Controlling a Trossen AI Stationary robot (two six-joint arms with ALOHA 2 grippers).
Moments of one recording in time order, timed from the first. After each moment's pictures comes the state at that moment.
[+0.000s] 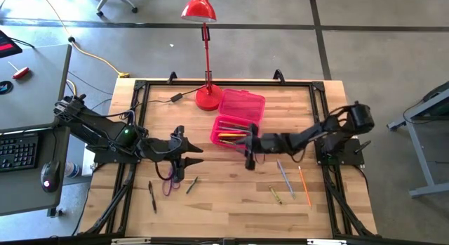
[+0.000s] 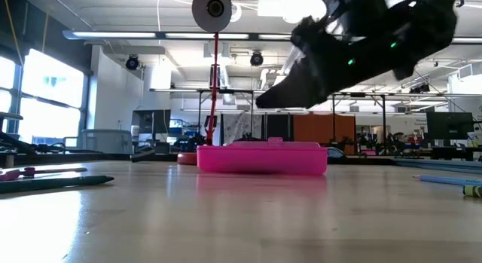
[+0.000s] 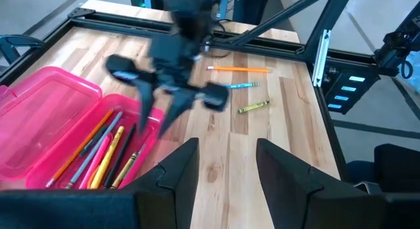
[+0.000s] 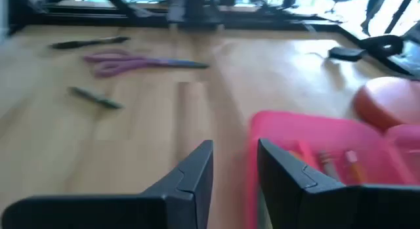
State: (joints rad) left arm -0.45 1.15 1.09 -0.45 -0.44 -0.38; right arm 0.11 1.63 0.59 0.73 0.21 0.03
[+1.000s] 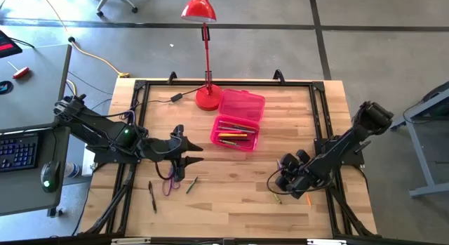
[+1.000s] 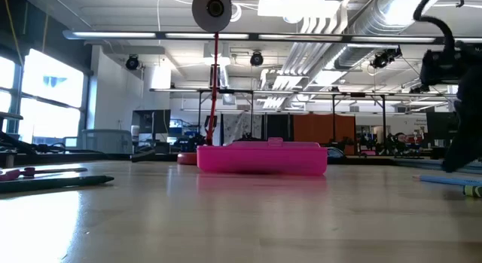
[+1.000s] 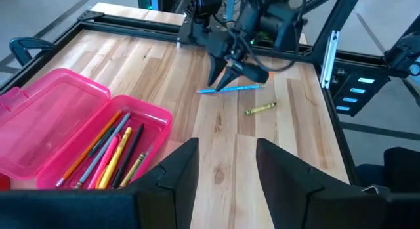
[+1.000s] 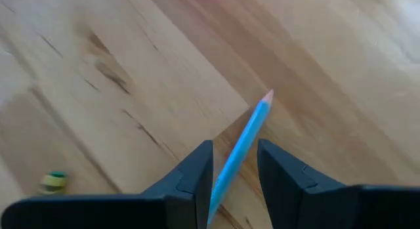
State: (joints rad) left arm -0.45 1.15 1.09 -0.45 -0.46 -0.37; right arm 0.72 1.45 0.59 -0.57 0.56 1.42
